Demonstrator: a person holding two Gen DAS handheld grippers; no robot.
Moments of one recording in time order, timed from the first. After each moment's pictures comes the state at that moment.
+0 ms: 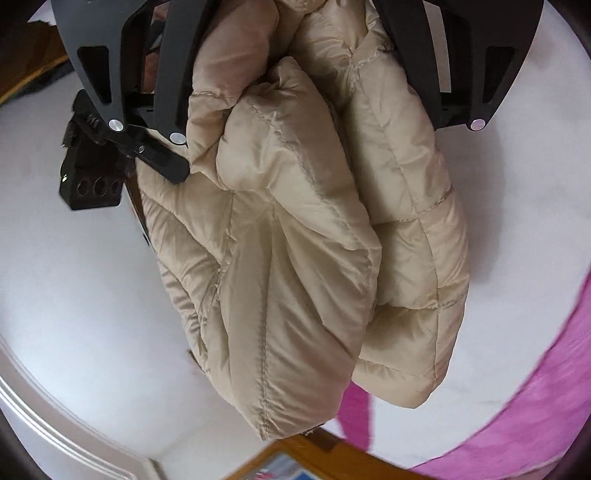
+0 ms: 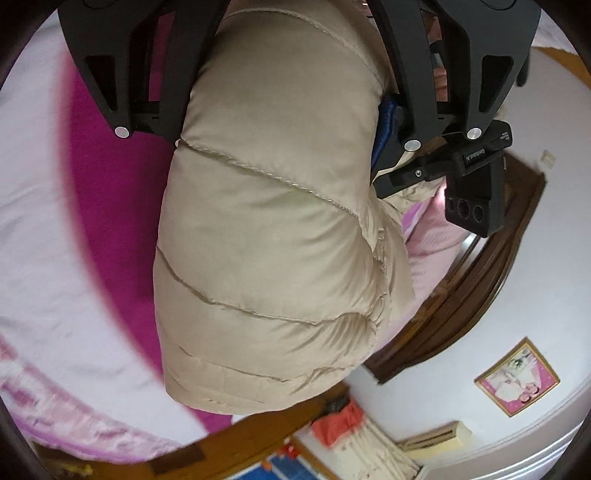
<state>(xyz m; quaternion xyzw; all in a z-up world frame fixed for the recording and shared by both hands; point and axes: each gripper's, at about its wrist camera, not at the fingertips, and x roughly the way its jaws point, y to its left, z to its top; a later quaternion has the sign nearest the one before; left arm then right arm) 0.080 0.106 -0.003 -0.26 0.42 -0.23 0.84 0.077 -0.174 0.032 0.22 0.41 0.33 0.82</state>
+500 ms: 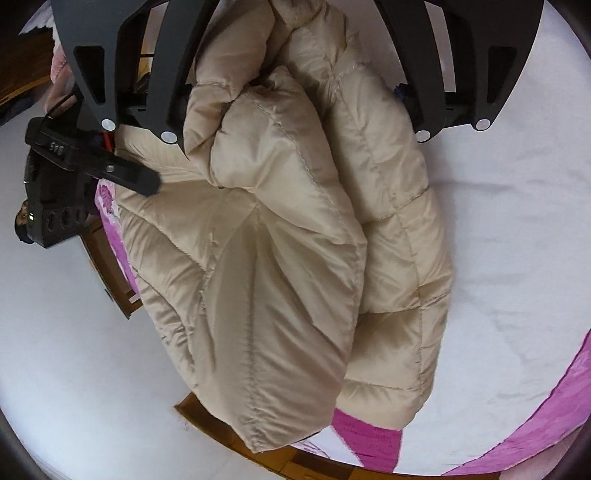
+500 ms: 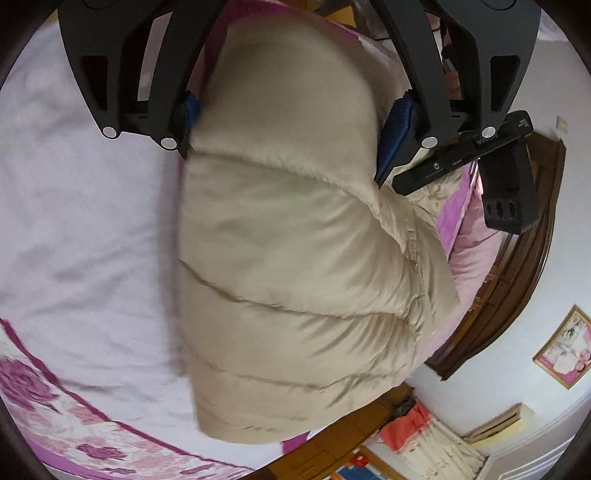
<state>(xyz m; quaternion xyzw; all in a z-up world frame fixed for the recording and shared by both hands) 0.099 0.034 -0.040 -0.16 0.48 -0.20 0.84 0.072 -0.253 -0.015 0.24 0.48 0.24 0.81</state>
